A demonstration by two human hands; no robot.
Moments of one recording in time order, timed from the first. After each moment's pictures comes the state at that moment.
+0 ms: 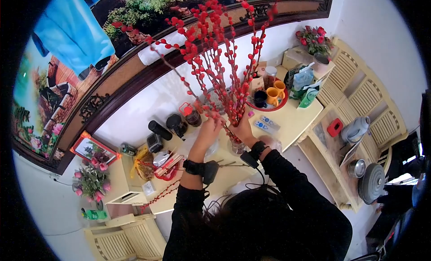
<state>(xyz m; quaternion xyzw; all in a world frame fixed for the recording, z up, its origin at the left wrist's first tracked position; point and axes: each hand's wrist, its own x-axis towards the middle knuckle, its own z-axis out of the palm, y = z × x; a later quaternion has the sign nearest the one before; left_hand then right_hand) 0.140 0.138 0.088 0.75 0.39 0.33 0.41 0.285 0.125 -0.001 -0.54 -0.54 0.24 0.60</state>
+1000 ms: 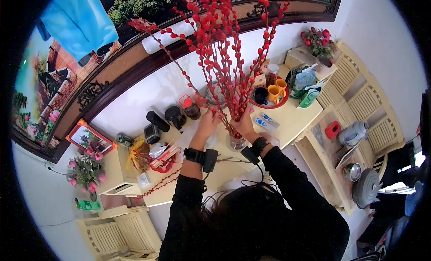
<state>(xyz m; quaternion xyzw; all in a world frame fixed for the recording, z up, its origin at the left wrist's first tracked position) 0.131 0.161 0.037 0.70 0.40 0.37 0.46 0.290 0.128 -0.012 -0.55 -0.57 0.23 0.56</state>
